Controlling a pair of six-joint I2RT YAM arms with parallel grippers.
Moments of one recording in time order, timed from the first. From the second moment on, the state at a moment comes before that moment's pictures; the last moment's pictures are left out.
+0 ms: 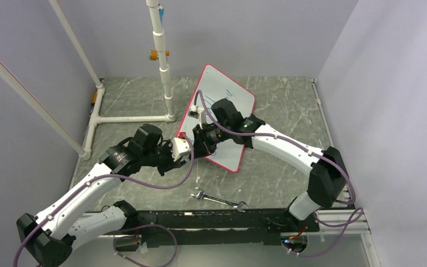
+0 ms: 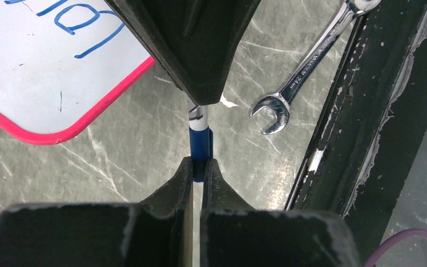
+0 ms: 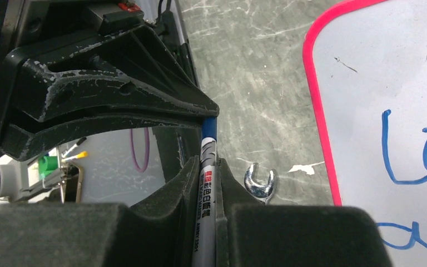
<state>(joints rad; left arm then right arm) -0.66 0.93 0.90 -0.75 0.37 0.42 0.82 1.58 1.28 -0.38 -0.74 0.24</state>
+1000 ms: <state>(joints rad) -0.68 0.95 0.94 -0.51 0.48 0.43 0.82 1.39 1.25 -0.45 -0.62 0.15</state>
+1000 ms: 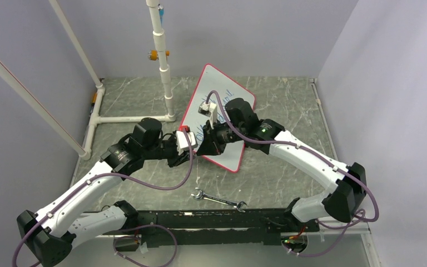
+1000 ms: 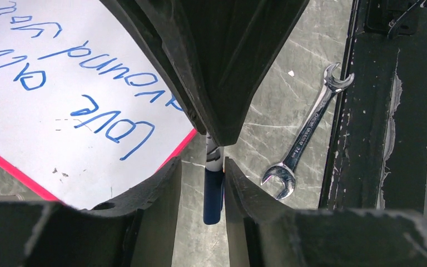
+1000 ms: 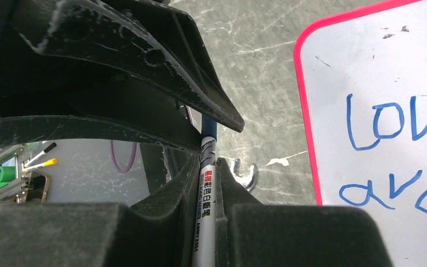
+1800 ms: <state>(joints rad) -0.68 0.96 0.94 -0.47 0.52 0.37 0.81 1.32 1.23 -0.42 -0.59 0.18</state>
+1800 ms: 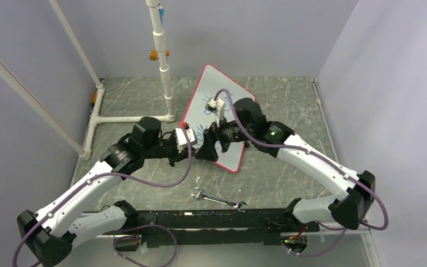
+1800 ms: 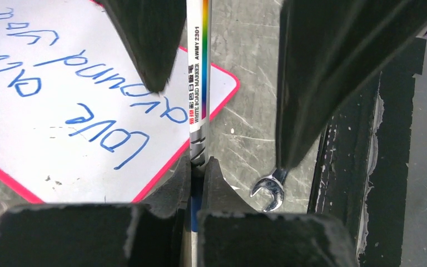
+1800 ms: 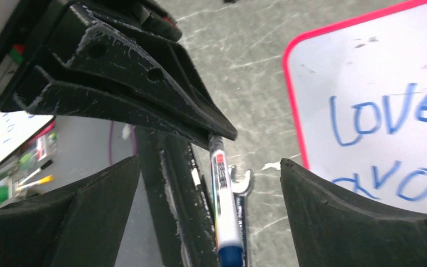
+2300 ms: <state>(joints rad) -0.68 0.81 0.83 -0.36 0.23 0.04 0.73 1.05 1.20 -0.43 -0.22 0.23</state>
